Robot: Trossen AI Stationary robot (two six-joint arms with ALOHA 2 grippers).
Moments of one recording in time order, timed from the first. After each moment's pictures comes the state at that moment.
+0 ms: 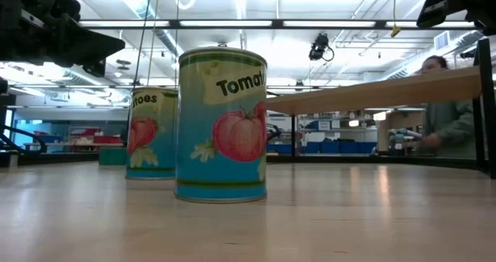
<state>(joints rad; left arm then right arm) -0.02 0.01 0.01 0.04 -0.07 -0.01 0.23 0.03 0.01 0.41 -0.12 -0.18</state>
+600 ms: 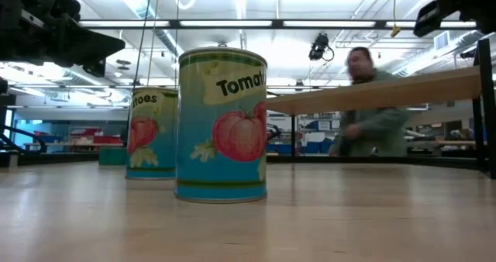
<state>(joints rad) -0.02 0.01 0.01 0.04 -0.07 -0.01 0.24 0.07 0.04 0.43 0.02 -0.01</state>
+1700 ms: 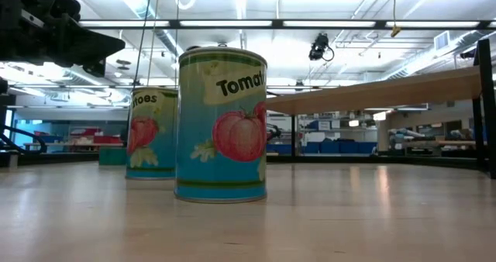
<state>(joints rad) -0.02 0.01 0.01 0.04 -0.07 -0.01 0.75 1.22 1.03 -0.58 0.13 0.24</state>
